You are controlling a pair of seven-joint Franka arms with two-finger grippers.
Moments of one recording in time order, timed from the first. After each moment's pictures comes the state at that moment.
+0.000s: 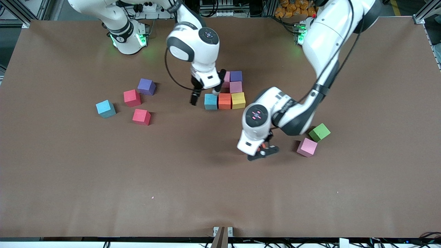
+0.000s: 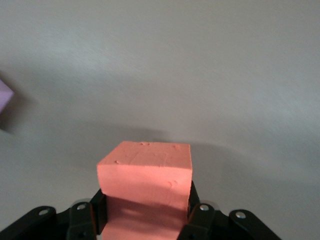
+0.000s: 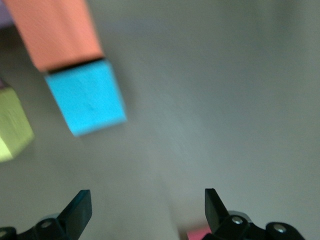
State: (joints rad) left arm -0.38 0.81 -0.35 -1.31 0.36 2.00 -1.05; right arm 0.54 0.28 0.33 -1.99 -0.45 2.09 -0.12
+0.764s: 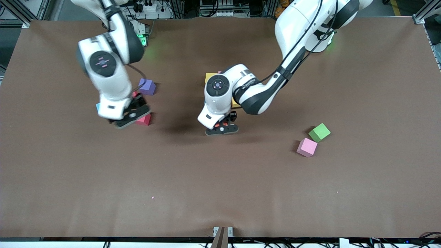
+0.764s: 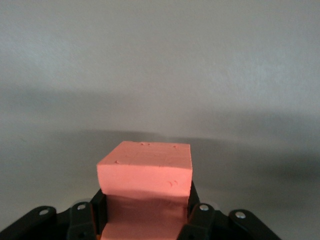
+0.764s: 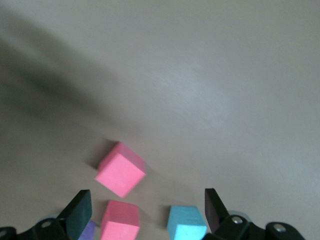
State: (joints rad) left arm -0.58 0.83 -0.34 -1.26 0.24 2.04 -1.04; right arm -0.01 0.12 0.33 -2.02 -0.26 2.06 -0.13
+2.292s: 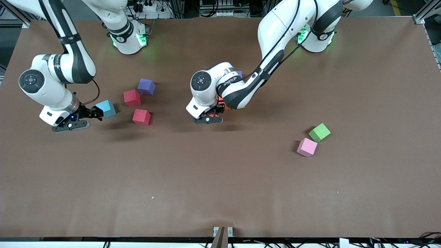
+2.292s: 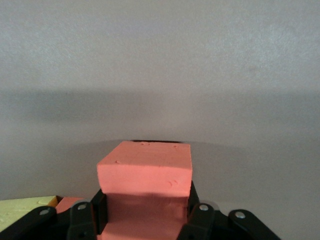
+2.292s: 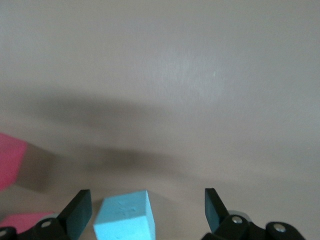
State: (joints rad) left arm -0.69 0.92 -0.32 -1.25 0.22 2.08 -1.04; right arm -0.45 0.13 0.33 -2.35 -0.20 2.45 -0.24
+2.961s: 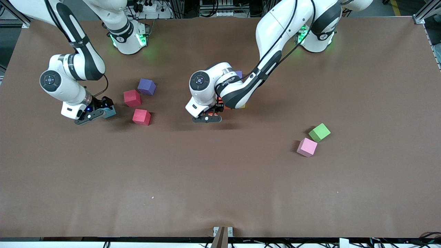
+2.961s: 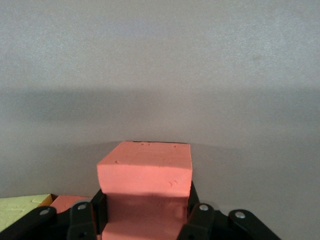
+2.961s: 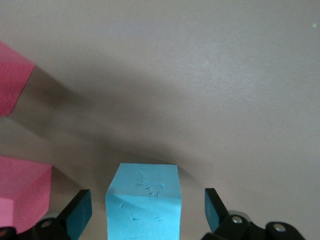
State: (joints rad) left arm -0.70 0.93 -0.32 -1.25 0.22 2.08 -1.04; right arm -0.45 0.14 0.34 -2.50 -0.20 2.55 -0.43
